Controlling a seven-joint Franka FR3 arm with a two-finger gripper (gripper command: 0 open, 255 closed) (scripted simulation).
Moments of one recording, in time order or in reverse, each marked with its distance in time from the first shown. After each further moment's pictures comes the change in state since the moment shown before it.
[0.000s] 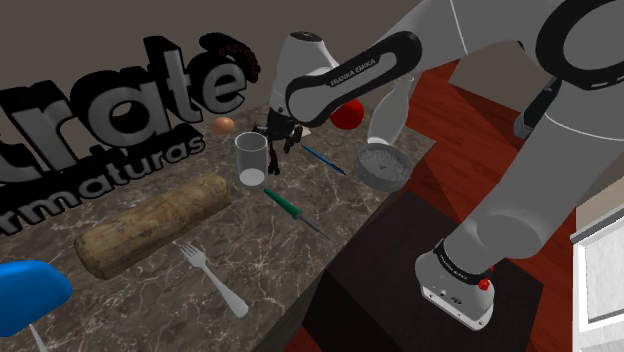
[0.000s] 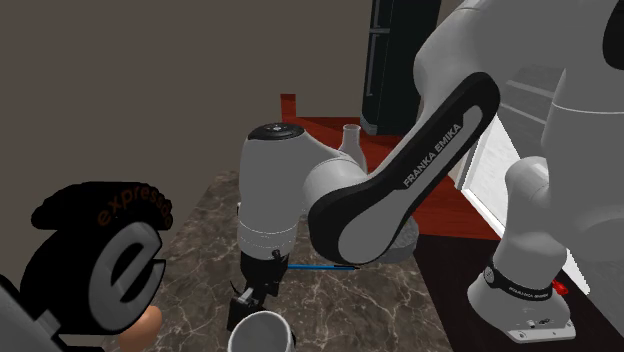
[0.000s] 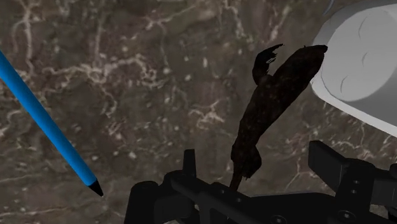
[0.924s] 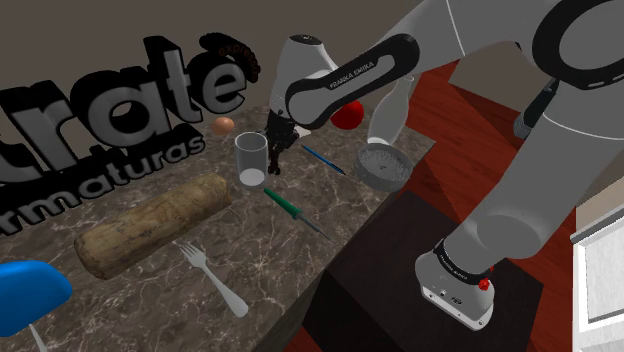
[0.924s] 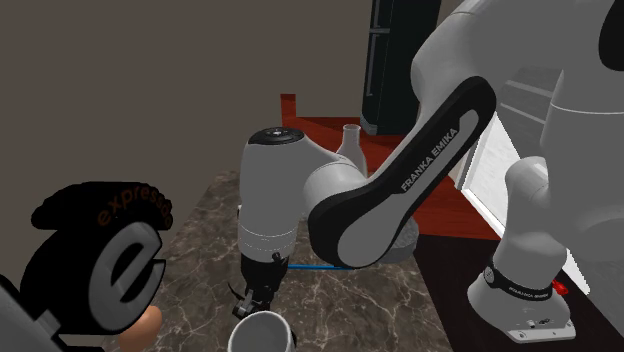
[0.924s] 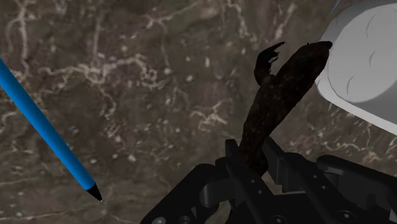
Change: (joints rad) arm 0.000 0.011 -0.002 -0.004 -0.004 0.015 0.001
